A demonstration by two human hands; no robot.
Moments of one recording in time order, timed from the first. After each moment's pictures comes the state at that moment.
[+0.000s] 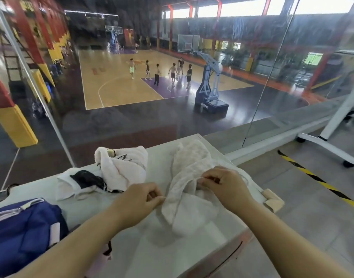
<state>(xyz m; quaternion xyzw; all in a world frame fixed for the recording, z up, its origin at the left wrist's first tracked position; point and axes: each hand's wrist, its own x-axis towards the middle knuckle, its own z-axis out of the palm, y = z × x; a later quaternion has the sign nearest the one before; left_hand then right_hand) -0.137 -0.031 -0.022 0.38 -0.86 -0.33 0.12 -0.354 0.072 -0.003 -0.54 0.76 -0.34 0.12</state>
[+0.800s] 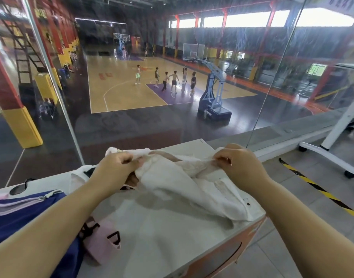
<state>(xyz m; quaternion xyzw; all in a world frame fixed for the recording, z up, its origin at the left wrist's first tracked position) -0.098 -0.042 0.046 0.45 -0.70 -0.47 0.32 -0.363 0.078 0.058 -0.61 0.75 -0.26 -0.04</state>
